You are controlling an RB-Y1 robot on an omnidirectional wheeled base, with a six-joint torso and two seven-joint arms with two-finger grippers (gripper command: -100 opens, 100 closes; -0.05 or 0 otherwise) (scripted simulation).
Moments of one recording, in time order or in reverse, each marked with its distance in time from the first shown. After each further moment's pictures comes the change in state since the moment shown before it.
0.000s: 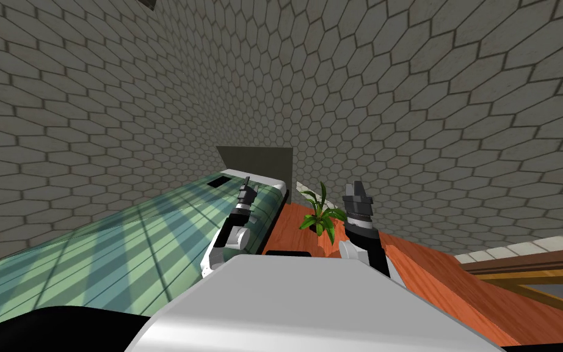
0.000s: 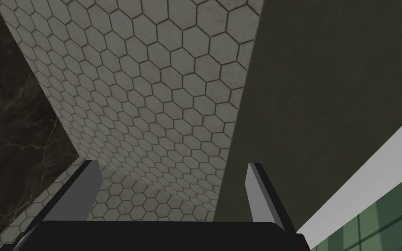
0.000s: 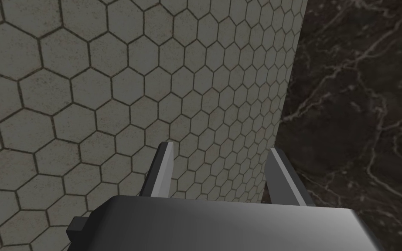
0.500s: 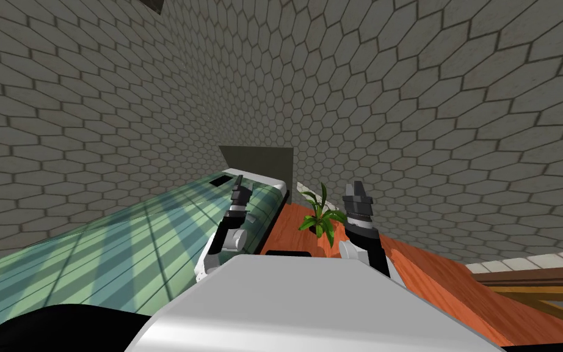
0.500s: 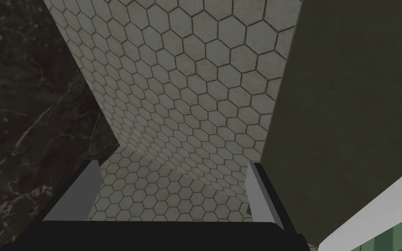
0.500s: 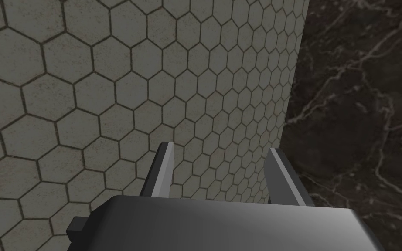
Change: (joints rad) left arm 0.034 -0.008 0.039 -0.028 -0.036 -0.121 0.005; right arm 0.000 0.000 0.000 0.000 0.000 0.000 0.000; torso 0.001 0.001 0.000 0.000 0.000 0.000
